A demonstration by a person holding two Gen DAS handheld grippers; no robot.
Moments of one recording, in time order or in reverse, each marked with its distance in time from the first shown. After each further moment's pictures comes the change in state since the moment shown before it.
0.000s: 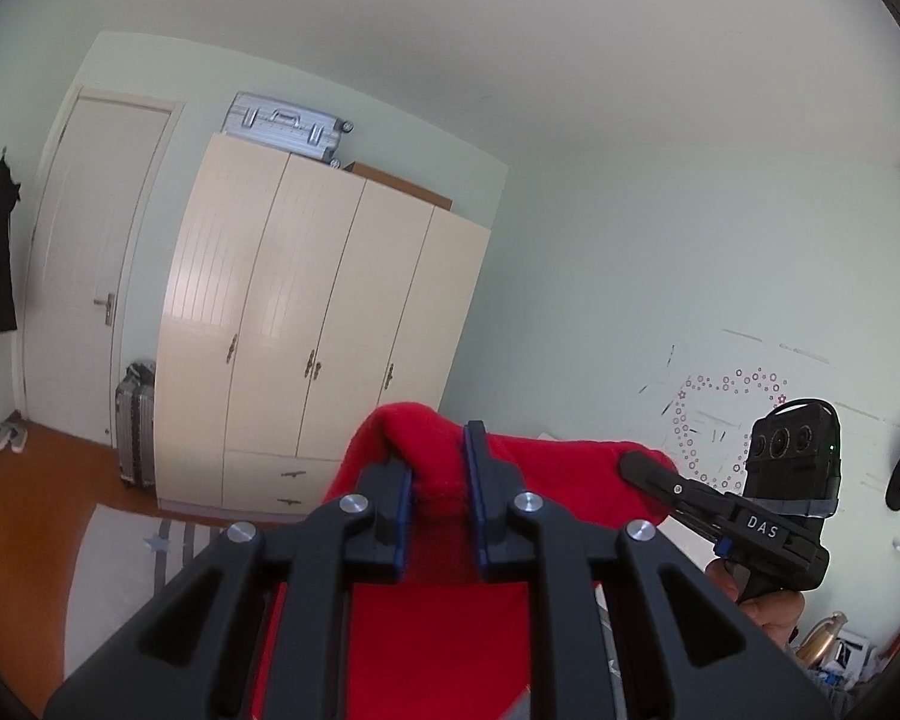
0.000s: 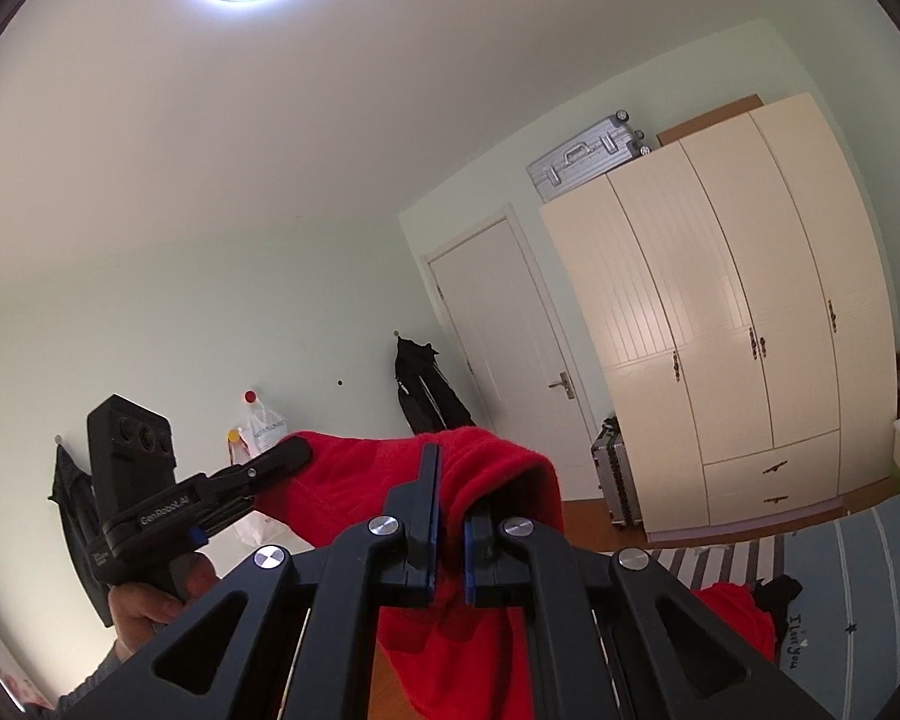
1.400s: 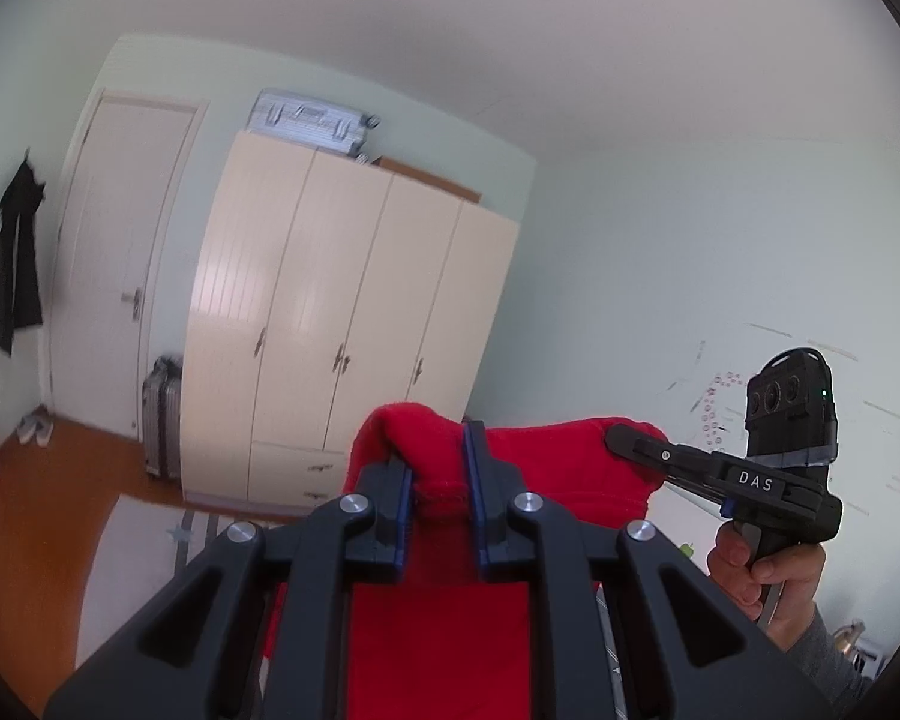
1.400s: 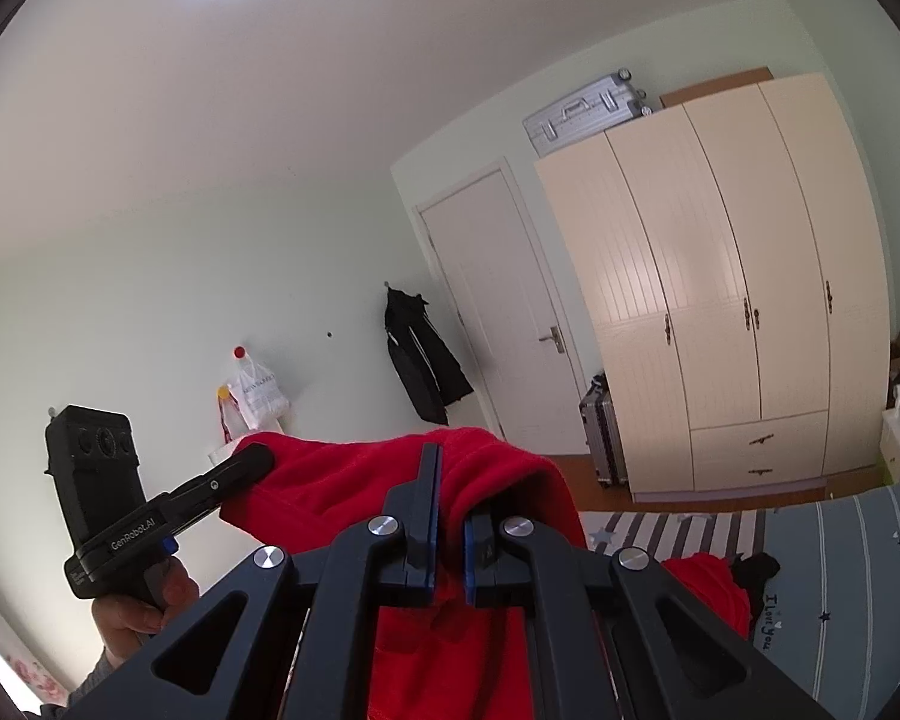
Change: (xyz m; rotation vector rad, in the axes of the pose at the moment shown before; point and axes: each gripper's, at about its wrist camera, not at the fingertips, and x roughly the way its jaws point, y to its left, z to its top) left arm 0.018 0.014 -0.033 -0.038 0.023 0.092; right arm 0.032 -0.032 0.014 0.019 0.163 -0.028
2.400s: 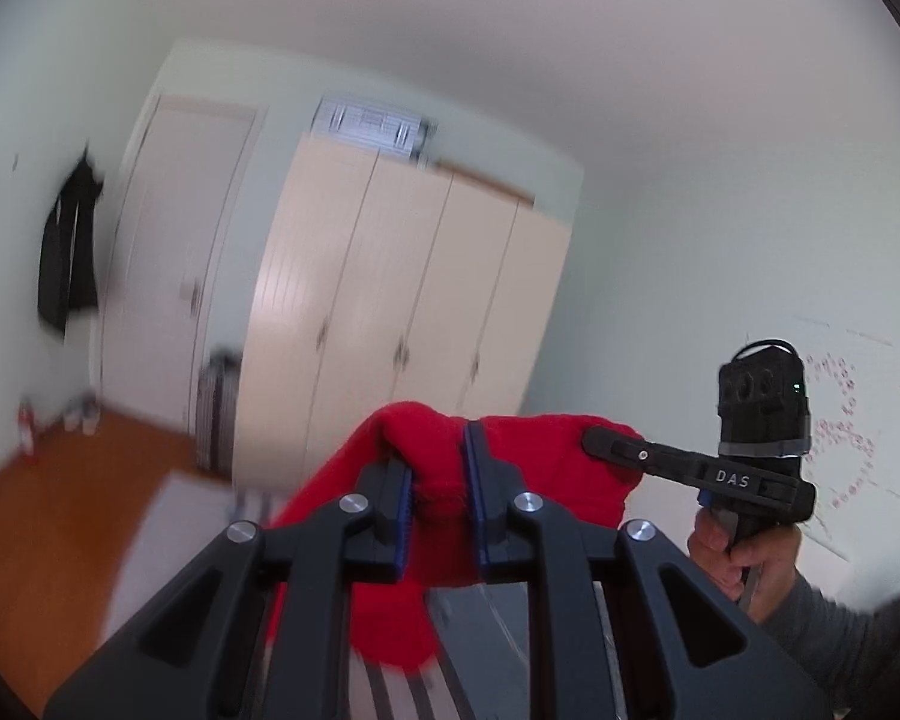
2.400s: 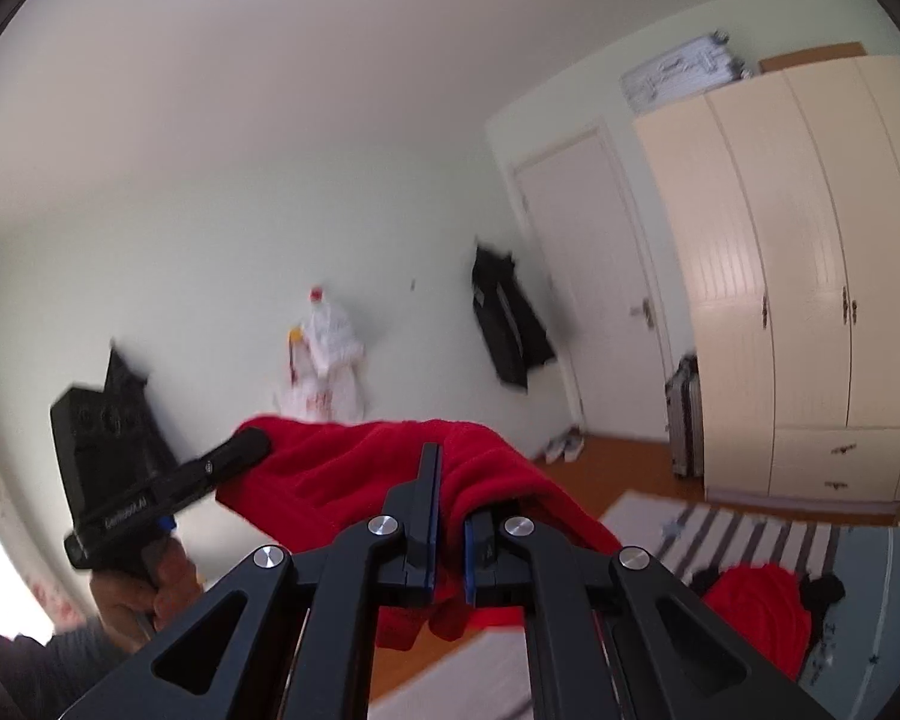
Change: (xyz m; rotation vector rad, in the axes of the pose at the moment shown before) left arm -0.091 0.080 -0.137 -0.022 -0.011 0.102; right arm 0.063 0.012 -0.111 -0.106 0.131 0.215
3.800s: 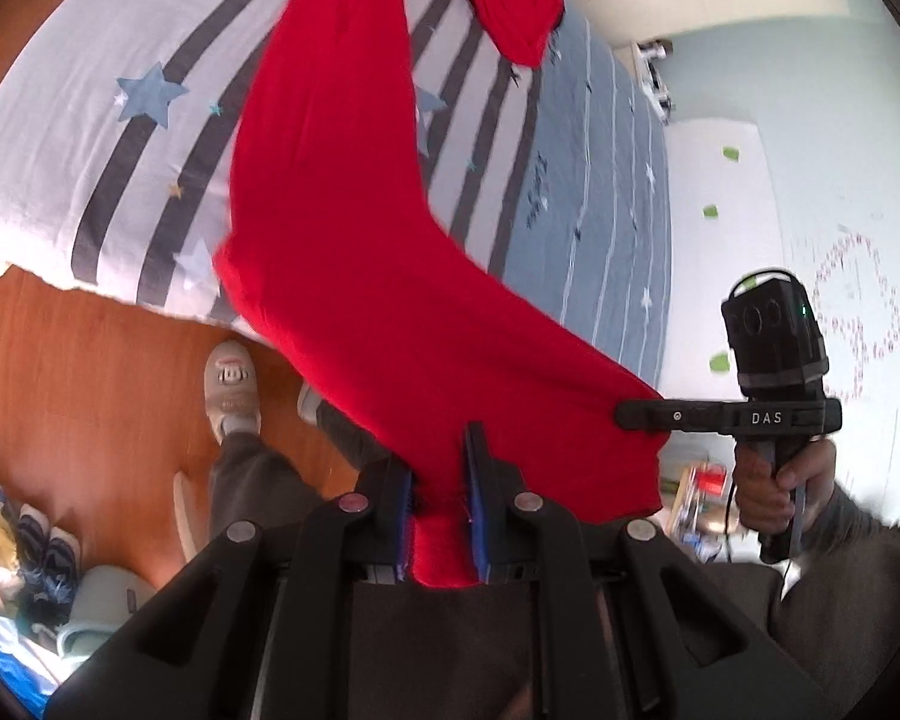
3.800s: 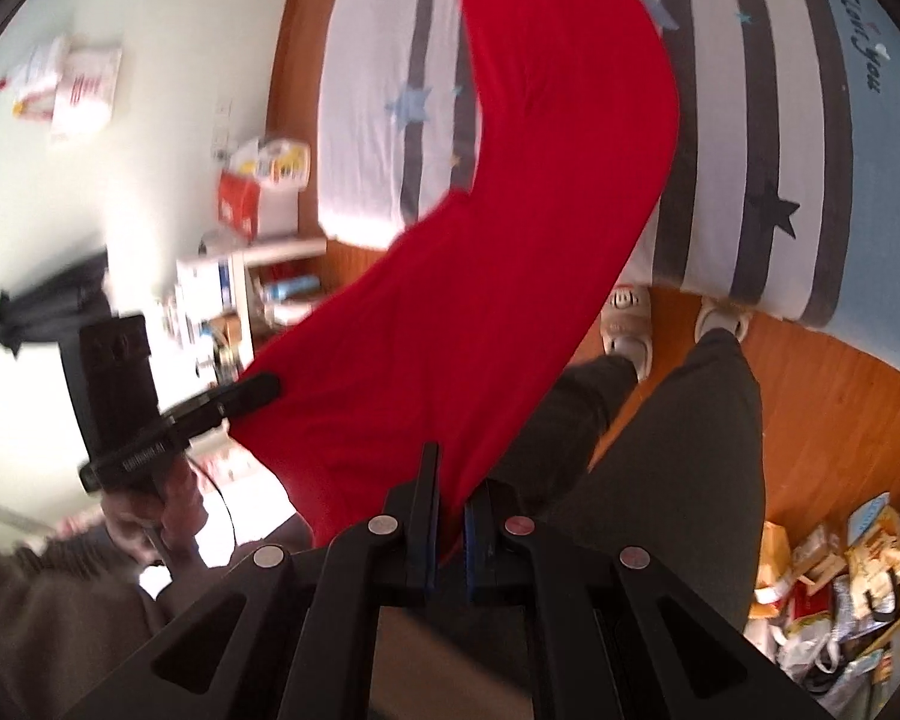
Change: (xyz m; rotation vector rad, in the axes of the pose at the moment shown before) left arm -0.145 0.064 -0.528 -0.700 1.080 0.058; right arm -0.037 0.051 -0.597 0.930 1.118 -0.088
